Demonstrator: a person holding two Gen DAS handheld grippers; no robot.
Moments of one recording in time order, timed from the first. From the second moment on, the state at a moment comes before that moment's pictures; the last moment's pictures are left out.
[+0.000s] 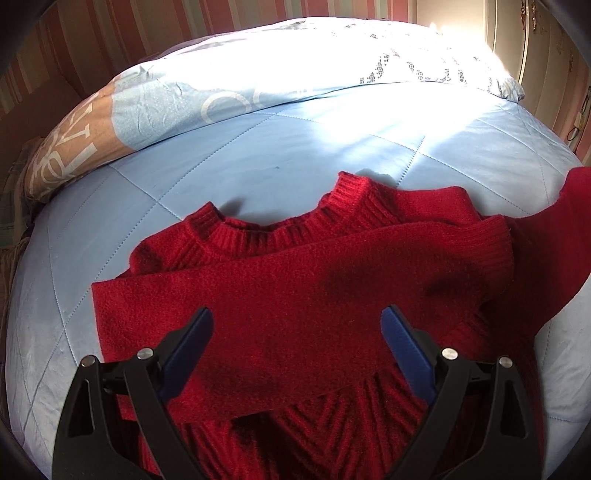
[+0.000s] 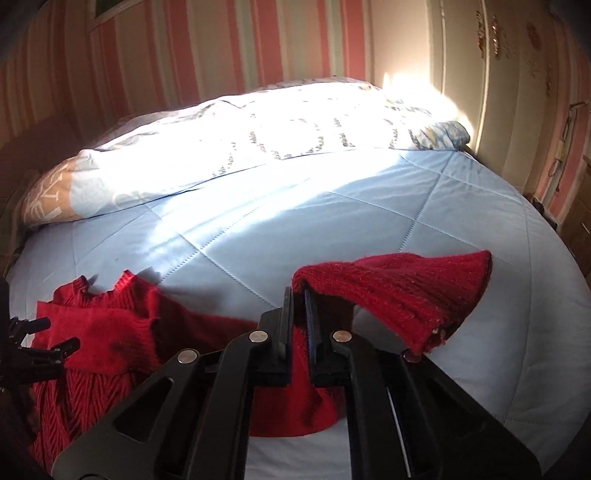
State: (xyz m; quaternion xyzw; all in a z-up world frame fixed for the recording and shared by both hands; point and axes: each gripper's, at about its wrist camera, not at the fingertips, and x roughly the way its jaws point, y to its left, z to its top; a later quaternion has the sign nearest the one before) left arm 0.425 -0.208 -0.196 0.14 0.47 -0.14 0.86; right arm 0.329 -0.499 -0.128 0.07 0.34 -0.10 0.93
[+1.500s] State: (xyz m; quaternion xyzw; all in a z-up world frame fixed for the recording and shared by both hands) left arm 0.418 -0.128 -0.210 0.00 0.52 -0.17 0.83; right arm 0.314 -0.337 -0.207 0.09 0.45 0.02 0.89
